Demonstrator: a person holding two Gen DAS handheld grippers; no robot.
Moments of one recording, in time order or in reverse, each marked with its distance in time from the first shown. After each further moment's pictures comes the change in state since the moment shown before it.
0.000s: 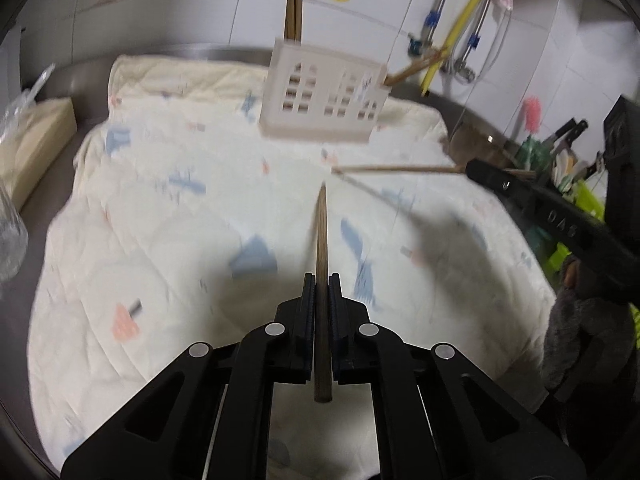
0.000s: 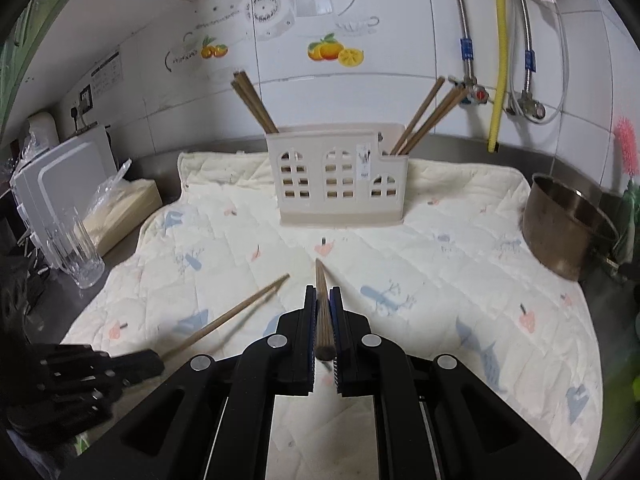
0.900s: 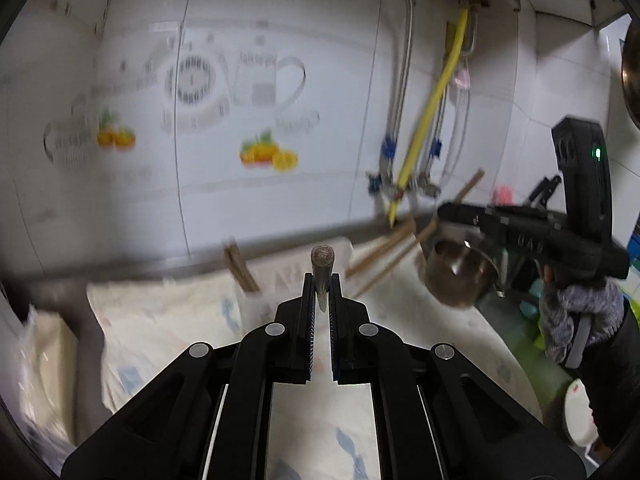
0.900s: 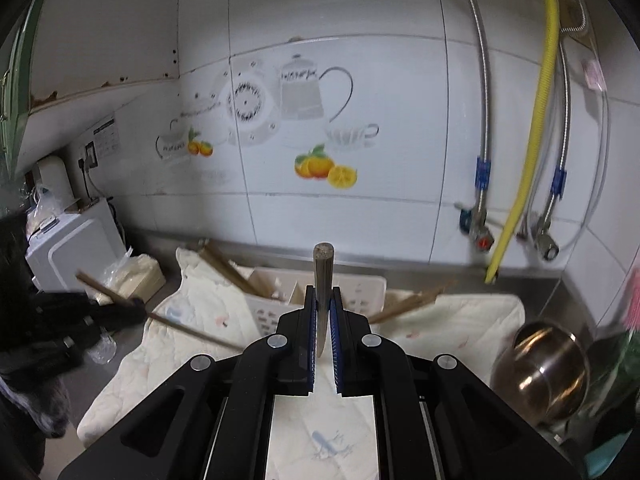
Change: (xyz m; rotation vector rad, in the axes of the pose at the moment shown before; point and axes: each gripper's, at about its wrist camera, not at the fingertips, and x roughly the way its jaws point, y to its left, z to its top) left arm -0.049 -0.047 0.215 0.223 -0.253 -0.036; right arm -0.011 -0.059 0.199 -0.067 -0.068 0.078
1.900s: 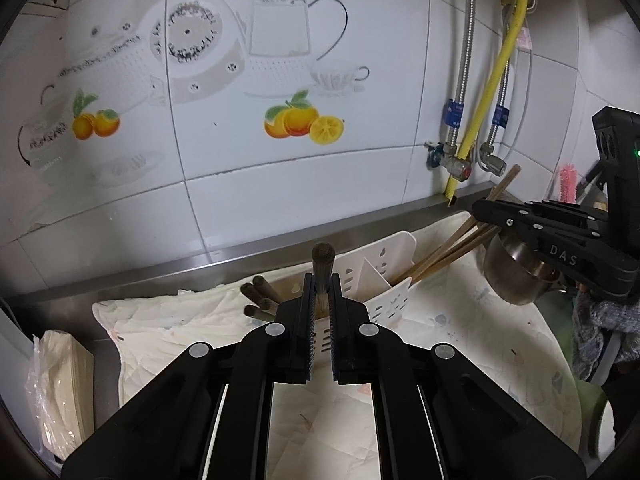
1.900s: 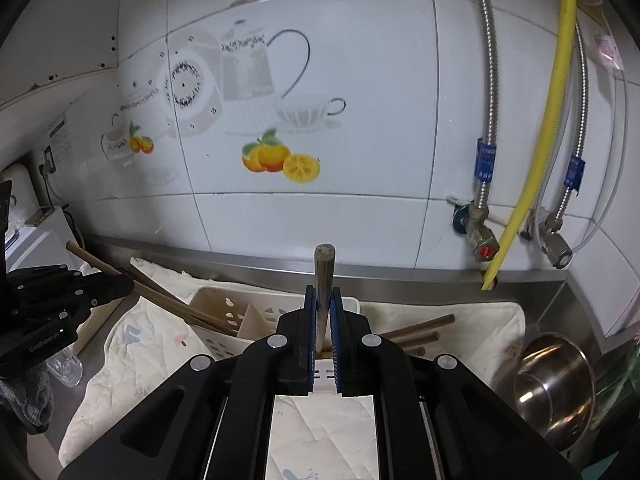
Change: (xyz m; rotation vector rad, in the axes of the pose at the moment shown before) left arm 0.102 0.025 0.014 0.014 0.163 0.114; right arm 0.087 -0.030 0.016 0.045 0.071 -0.070
